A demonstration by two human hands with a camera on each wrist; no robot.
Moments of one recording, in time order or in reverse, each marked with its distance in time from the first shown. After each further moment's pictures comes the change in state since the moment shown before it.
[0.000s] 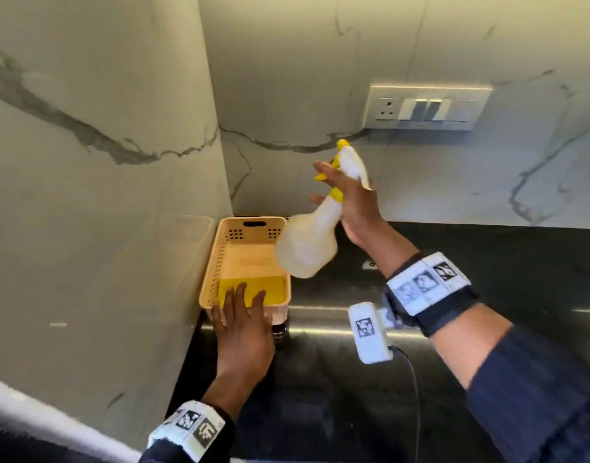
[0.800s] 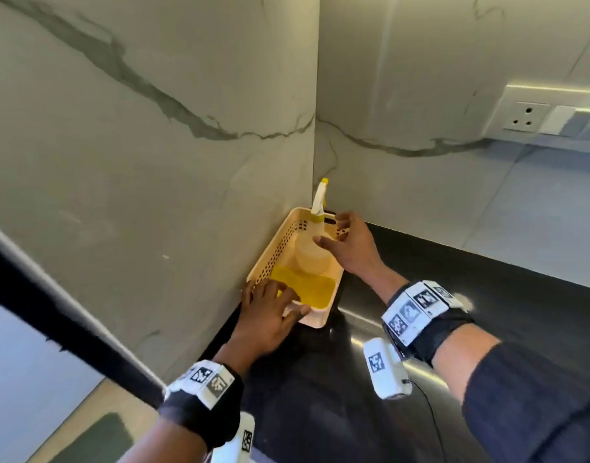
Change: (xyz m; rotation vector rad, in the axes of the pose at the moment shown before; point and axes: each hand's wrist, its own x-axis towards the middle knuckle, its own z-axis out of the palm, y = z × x) left_hand 0.019 -0.020 -0.009 0.057 -0.200 -0.176; right_hand 0.033 0.126 0.016 -0.866 -0.427 0.022
